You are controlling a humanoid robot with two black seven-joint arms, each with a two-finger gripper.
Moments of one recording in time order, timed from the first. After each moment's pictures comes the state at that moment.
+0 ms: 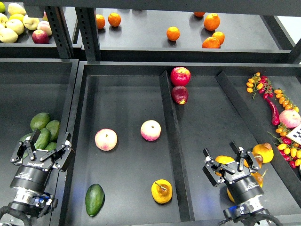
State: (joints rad) left arm 0.33 0.01 -1.39 -1.38 -0.39 -0.49 0.19; right arm -0.24 -0.13 1.31 1.30 0.45 0.43 -0.30
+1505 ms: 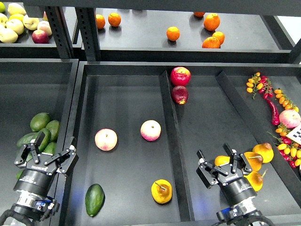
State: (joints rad) left arm 0.34 0.00 -1.38 -1.37 -0.30 -0.49 0.20; right arm -0.25 -0.09 1.30 1.29 0.44 0.43 -0.29
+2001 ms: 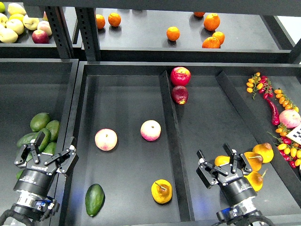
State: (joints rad) left arm 0.19 0.17 -1.27 -1.38 -0.11 -0.49 0.28; right arm -0.24 -0.09 1.37 1.29 0.44 0.35 -0.29
